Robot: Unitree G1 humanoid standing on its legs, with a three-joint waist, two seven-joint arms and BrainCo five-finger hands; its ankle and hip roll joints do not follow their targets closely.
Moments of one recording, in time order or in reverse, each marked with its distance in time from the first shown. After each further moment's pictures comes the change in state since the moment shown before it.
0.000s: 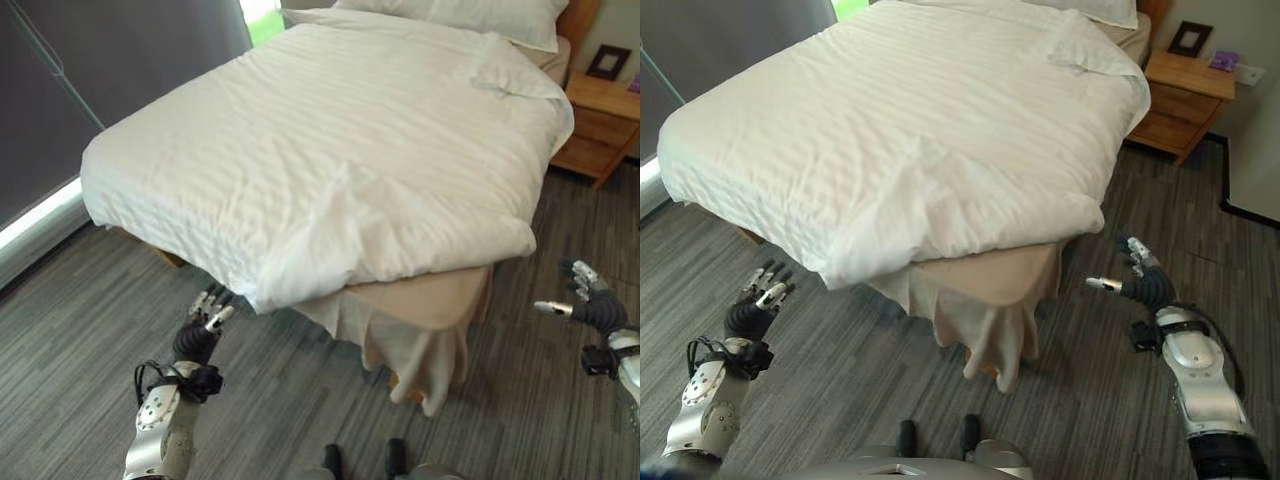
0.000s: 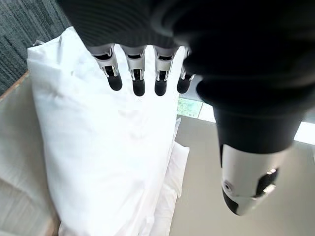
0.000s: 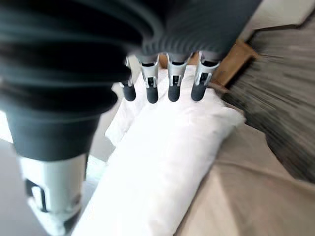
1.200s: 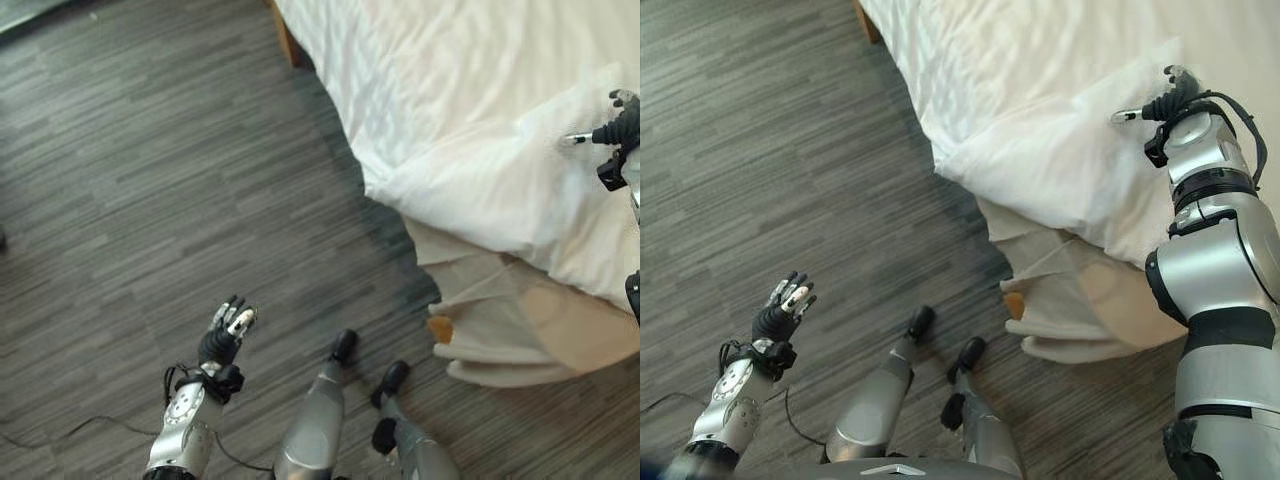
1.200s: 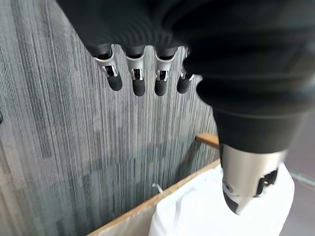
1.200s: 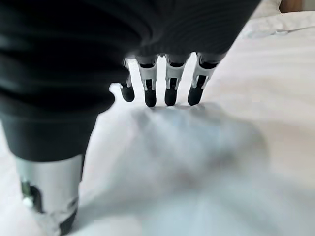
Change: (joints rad) left arm -0.048 0.004 -0.141 0.101 -0.107 0.001 0.128; right arm -1.386 0.009 0.719 1.190 -0.122 0.169 -0.146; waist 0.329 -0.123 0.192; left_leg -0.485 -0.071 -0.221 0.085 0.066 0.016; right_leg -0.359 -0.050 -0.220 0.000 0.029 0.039
